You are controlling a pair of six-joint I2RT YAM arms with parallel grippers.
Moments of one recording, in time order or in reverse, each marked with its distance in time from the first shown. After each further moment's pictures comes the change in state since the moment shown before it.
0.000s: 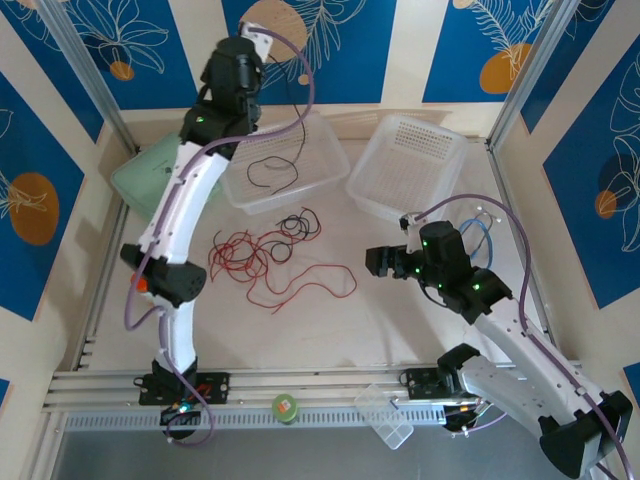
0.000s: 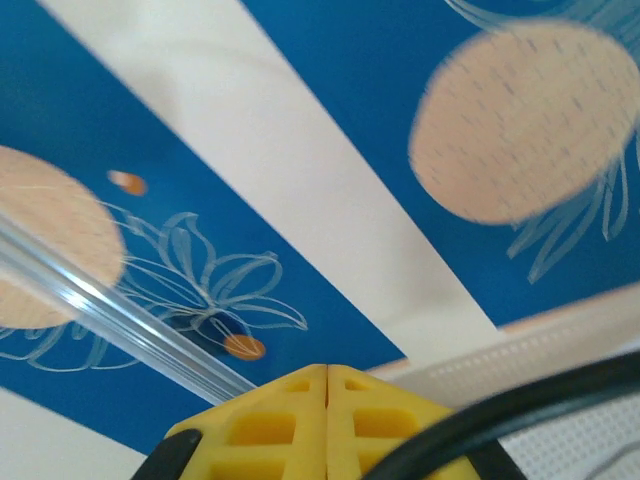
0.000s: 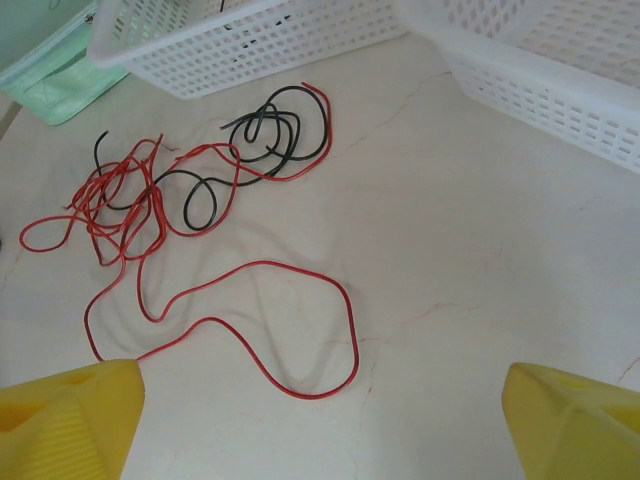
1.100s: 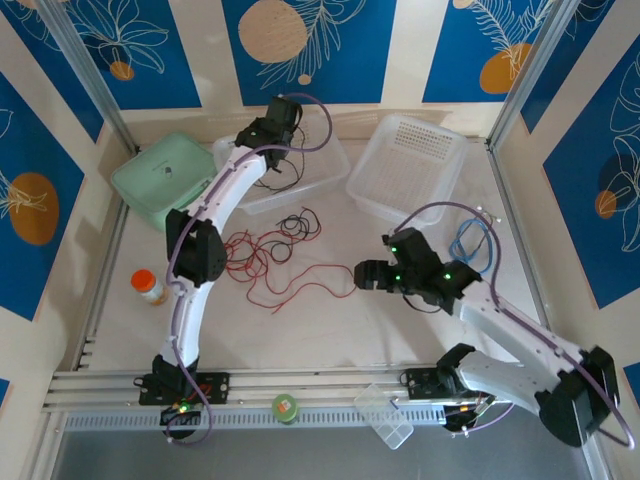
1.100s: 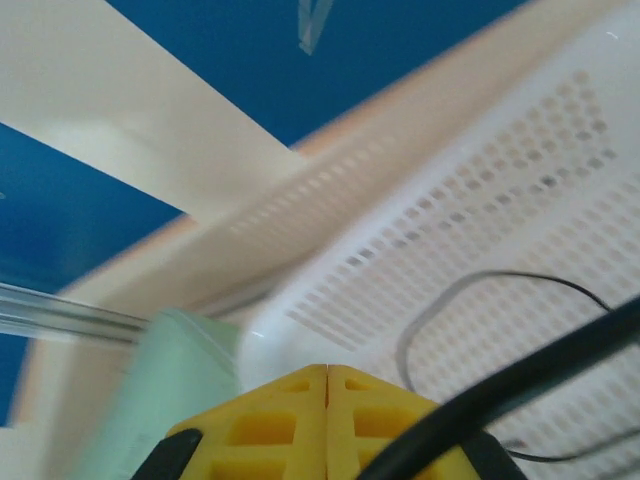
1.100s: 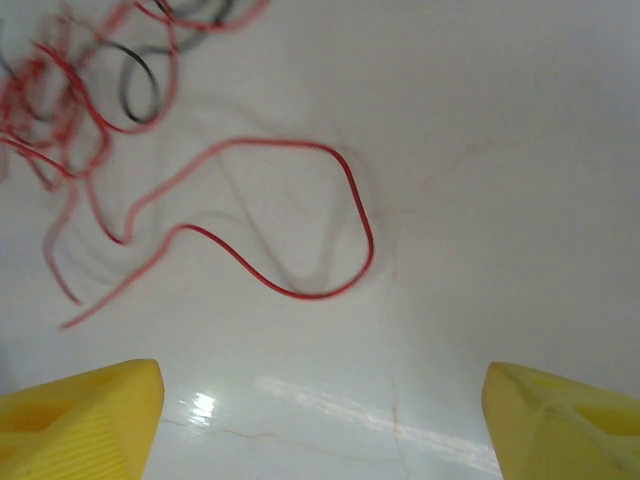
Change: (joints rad) left arm 0.038 0.289 -0.230 -0.136 0.192 -0.391; right arm 0.148 0.208 -0.007 -0.096 0.032 0.240
